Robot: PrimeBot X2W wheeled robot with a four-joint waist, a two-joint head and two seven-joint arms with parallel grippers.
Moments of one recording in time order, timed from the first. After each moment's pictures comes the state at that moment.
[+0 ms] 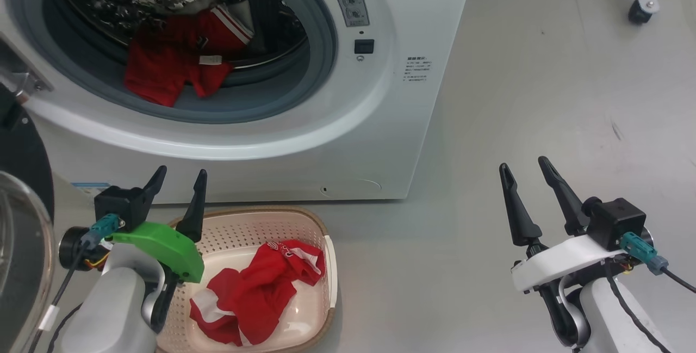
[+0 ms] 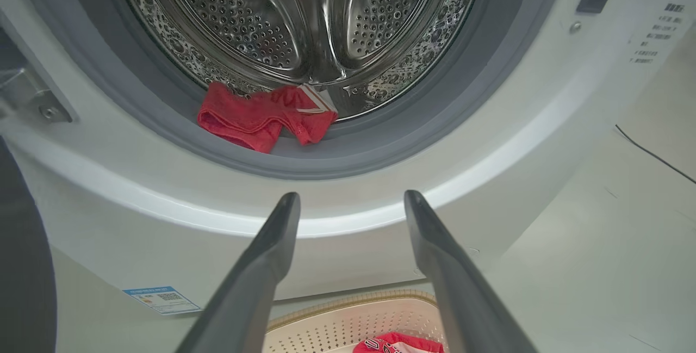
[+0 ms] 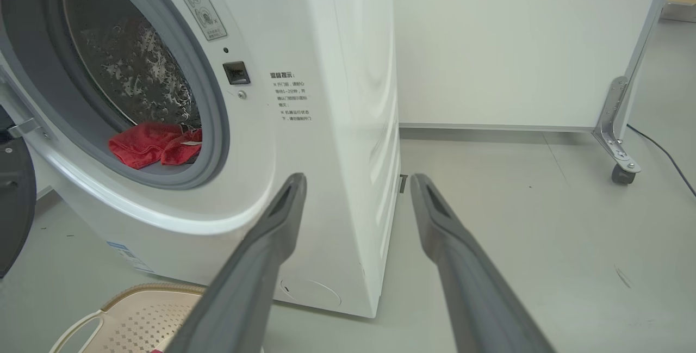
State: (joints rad) left arm -0.45 0.15 -0.32 0.70 -0.46 -0.12 -0.25; right arm -0.15 -0.13 0.23 0.24 0.39 0.07 -0.24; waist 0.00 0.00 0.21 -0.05
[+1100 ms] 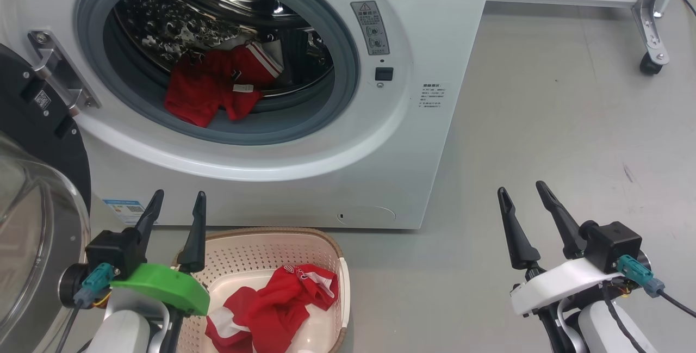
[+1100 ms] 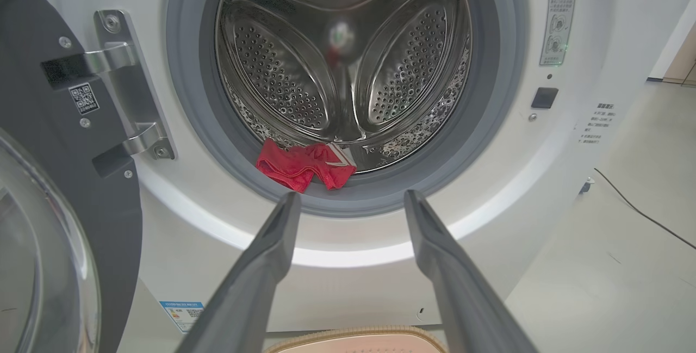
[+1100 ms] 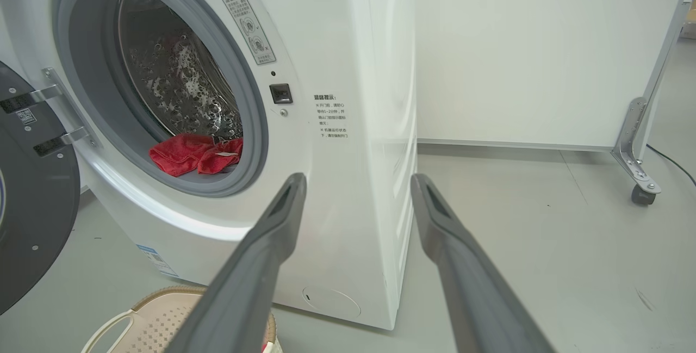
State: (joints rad) left arm -0.21 0.12 -0.21 0.39 -0.43 -0.08 -0.25; right arm -0.08 -0.13 0.24 0.22 0.40 0.08 -0.24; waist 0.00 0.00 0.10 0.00
